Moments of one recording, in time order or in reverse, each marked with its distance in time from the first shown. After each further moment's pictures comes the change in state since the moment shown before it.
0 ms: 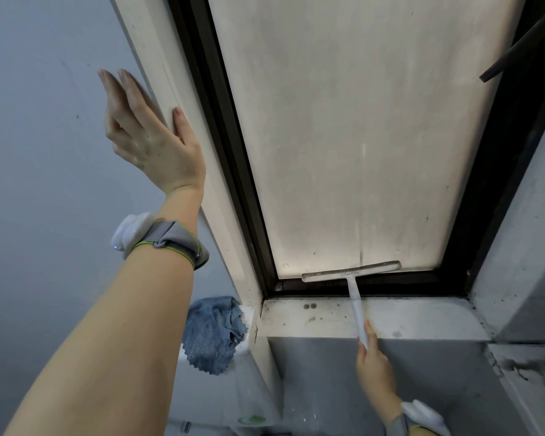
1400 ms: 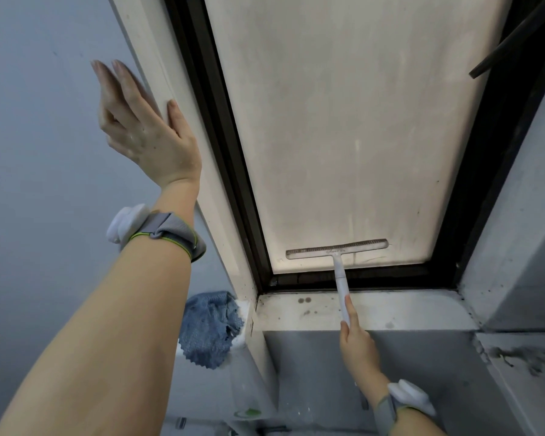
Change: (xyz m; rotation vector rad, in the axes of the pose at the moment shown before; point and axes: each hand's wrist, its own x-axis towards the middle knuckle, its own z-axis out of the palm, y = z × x) left_hand 0.000 -0.001 -0.001 0.015 -0.003 0.006; right_hand 0.000 -0.035 -0.009 -0.015 -0.029 -0.114
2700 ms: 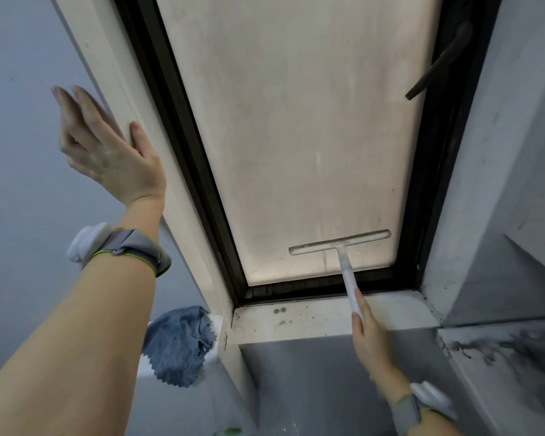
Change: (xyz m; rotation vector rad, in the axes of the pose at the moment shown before) left_hand -0.001 0.004 -0.006 0.019 -0.071 -0.025; right_hand 0.014 0.043 -0.059 0.142 0.212 -0.095
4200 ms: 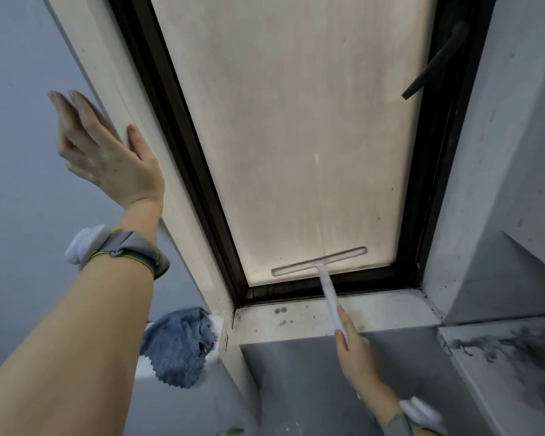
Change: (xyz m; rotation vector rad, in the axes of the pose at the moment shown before) left_hand -0.001 0.001 -0.001 -0.009 -0.011 -0.001; right_hand -0.027 -0.011 0.020 -0.036 -0.153 0.063
